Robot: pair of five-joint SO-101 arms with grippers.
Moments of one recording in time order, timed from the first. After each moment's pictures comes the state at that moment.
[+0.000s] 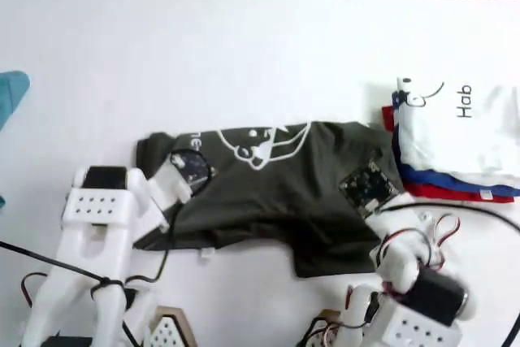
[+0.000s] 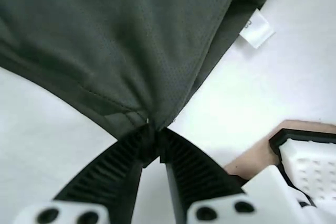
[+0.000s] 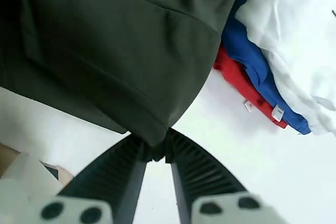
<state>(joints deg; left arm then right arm) -6.9 -35.7 56.4 80.9 -49.3 21.2 -82.6 58.4 91.7 62.9</state>
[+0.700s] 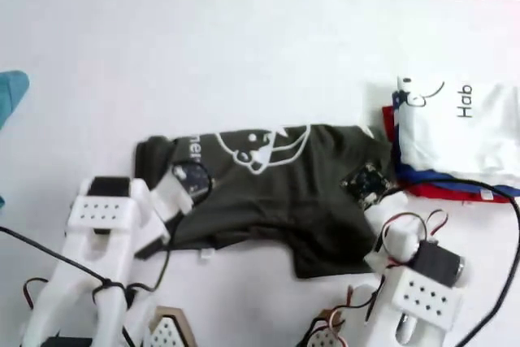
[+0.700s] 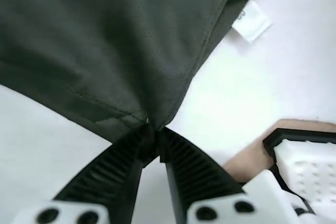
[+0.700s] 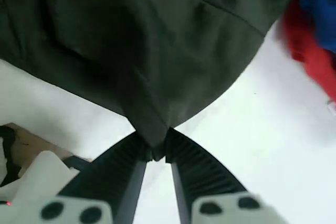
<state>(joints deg) -6.9 -35.8 62.5 77.3 -49.3 21.6 -69.0 68.7 84.1 62.9</state>
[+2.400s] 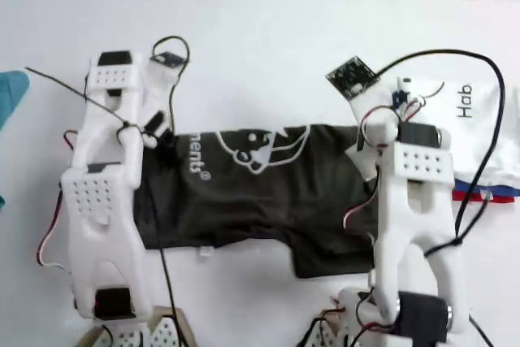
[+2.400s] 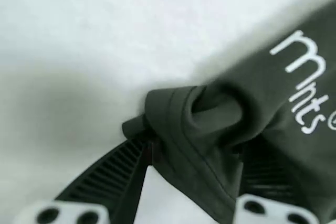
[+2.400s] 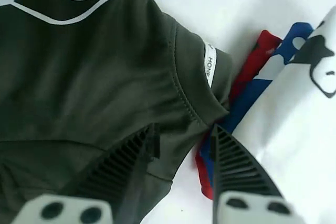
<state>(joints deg) -12.2 48.7 -34.8 95.3 -31.8 3.8 -16.8 30.0 64.8 43.4</state>
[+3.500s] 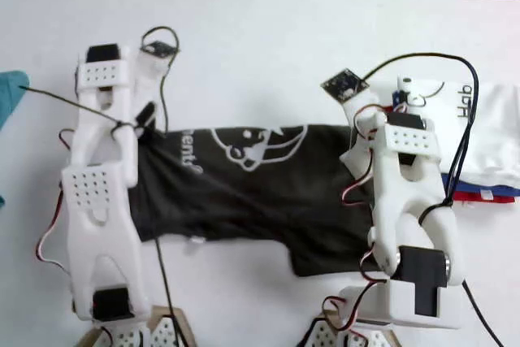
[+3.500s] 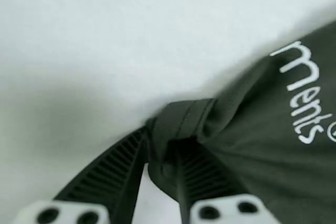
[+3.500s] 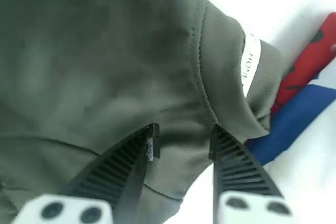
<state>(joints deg) -15.7 57.4 -50.5 98.4 -33.5 3.8 -2.2 28.0 62.0 43.4</state>
